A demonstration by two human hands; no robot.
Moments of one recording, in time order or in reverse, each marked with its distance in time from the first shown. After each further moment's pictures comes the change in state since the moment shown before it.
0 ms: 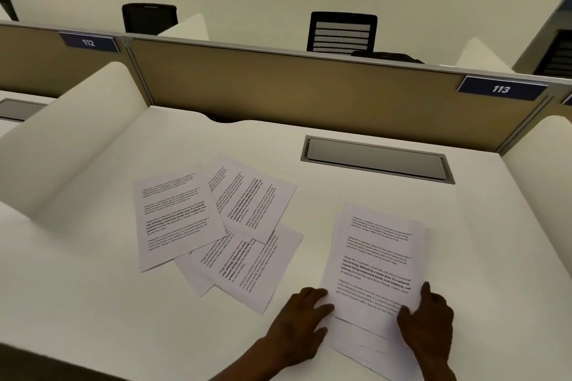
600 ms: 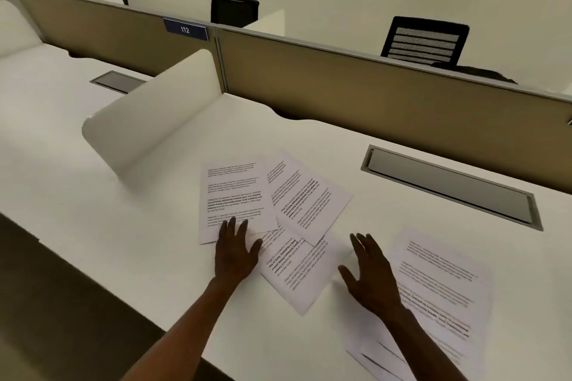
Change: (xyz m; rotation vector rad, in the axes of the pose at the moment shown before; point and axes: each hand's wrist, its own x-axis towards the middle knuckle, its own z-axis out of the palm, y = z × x) left_hand -0.051 -0.168 -0.101 -0.100 0.649 -0.820; right_hand -0.002 -0.164 0.071 -0.107 -0.166 -0.917
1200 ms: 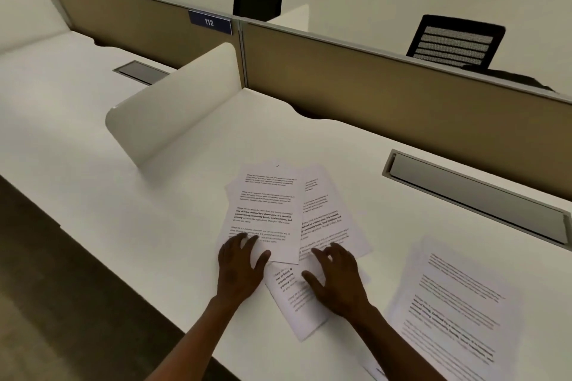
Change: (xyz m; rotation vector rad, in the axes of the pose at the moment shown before) left_hand -0.021 -0.035 -0.001 0.025 0.110 0.038; right_hand 0.028 -0.071 0.058 -0.067 -0.068 -0.249
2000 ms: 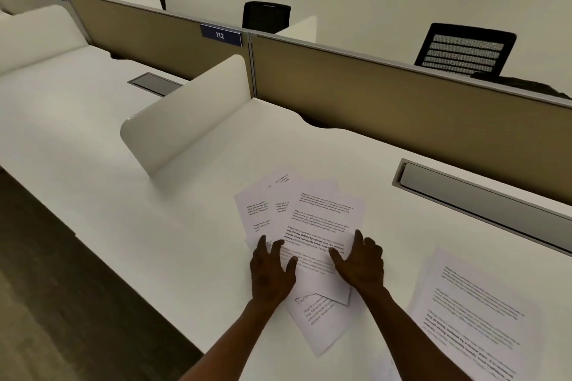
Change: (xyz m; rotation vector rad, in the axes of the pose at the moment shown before) left_hand 0.003 0.056 0.012 -0.165 -0.110 -0.157; right_hand 0.056 0.019 -0.016 0.114 -0.054 0.532
